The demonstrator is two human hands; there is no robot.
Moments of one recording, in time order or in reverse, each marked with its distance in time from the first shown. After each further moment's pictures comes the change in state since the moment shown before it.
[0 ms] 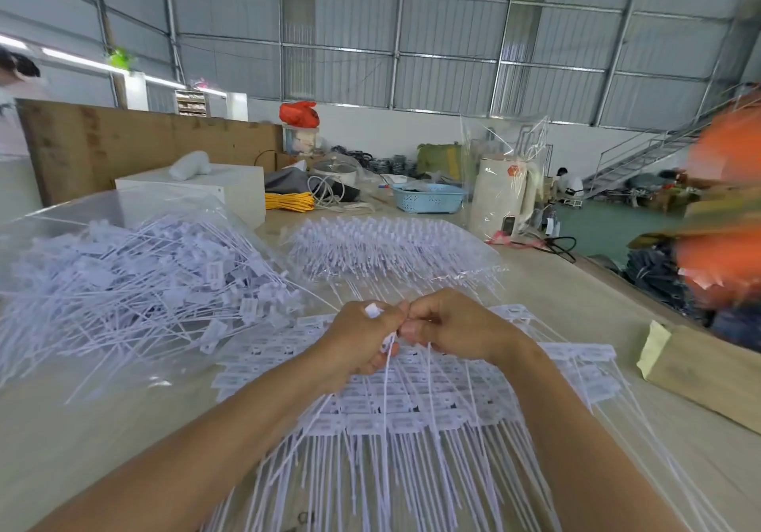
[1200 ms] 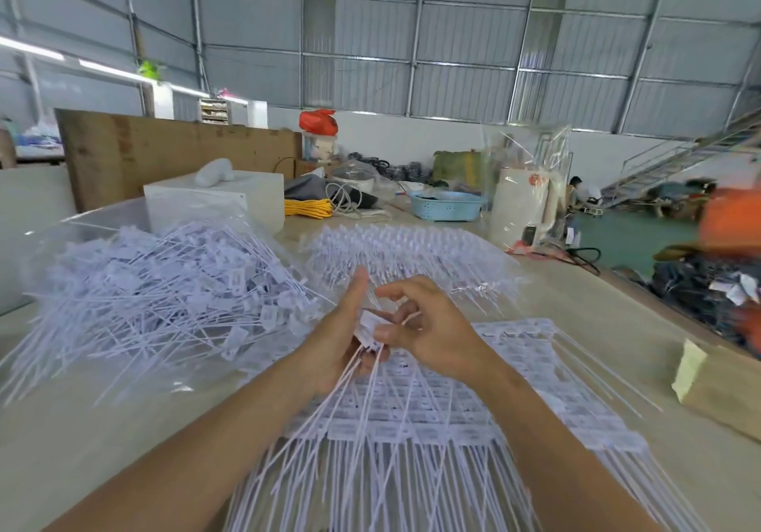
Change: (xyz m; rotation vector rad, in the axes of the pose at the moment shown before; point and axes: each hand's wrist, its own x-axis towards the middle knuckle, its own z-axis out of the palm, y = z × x) left_hand 0.010 -0.009 -0.038 -0.327 -0.110 -0.029; right_hand 0.026 -0.021 0.038 0.087 0.275 -0.164
